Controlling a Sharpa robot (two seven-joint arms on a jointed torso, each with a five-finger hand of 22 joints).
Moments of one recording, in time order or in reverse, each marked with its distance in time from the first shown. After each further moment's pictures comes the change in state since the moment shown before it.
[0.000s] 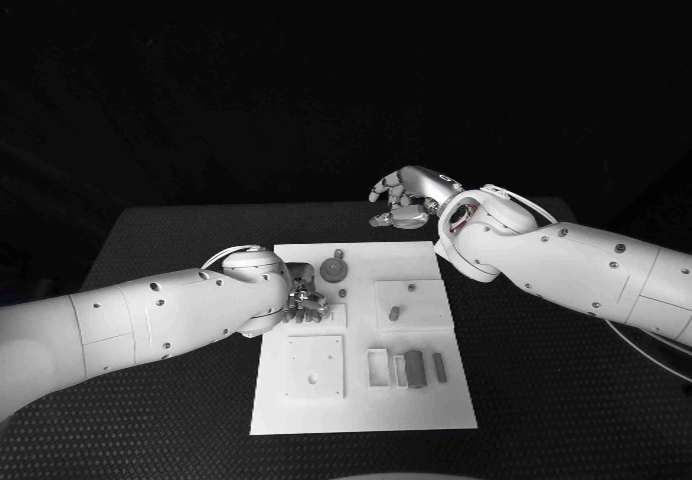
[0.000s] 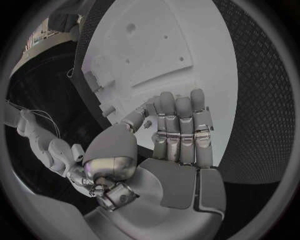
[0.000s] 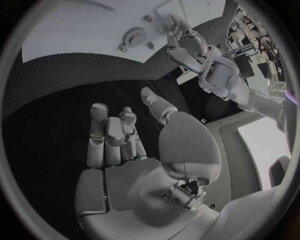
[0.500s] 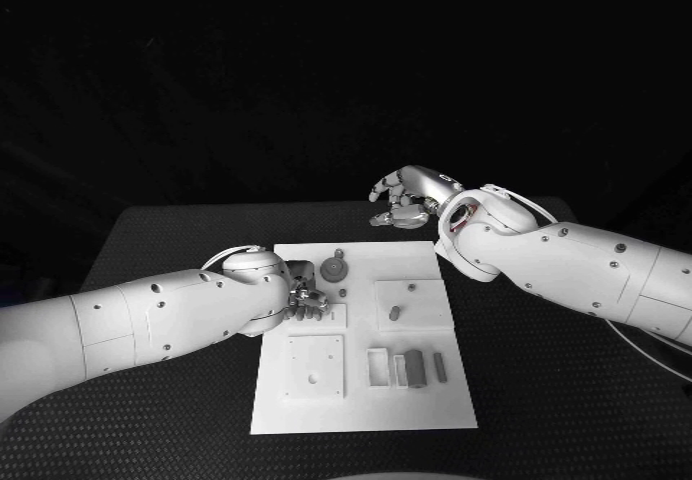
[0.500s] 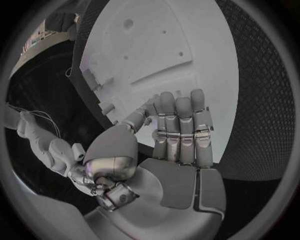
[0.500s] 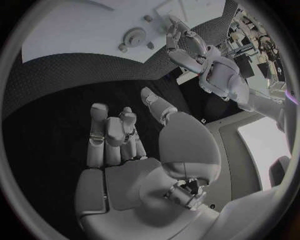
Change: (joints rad) left arm -0.002 -0.001 0.000 0.005 -0.021 -0.032 -0.001; left_hand -0.016 0.029 -0.007 -0.009 -0.048 -0.001 -0.001 -0.001 0.001 0.000 0.003 0.000 -0.004 -0.003 -0.003 0.004 -0.007 0.000 0.000 0.000 -0.010 0.008; right arm 0.000 0.000 0.000 0.000 0.000 0.001 0.000; right_hand -0.004 0.004 0.000 0.000 0.000 0.002 0.003 0.000 0.000 0.000 0.000 0.004 -0.001 0.000 0.000 0.000 0.000 0.000 0.000 0.000 0.000 0.000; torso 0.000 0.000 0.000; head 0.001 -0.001
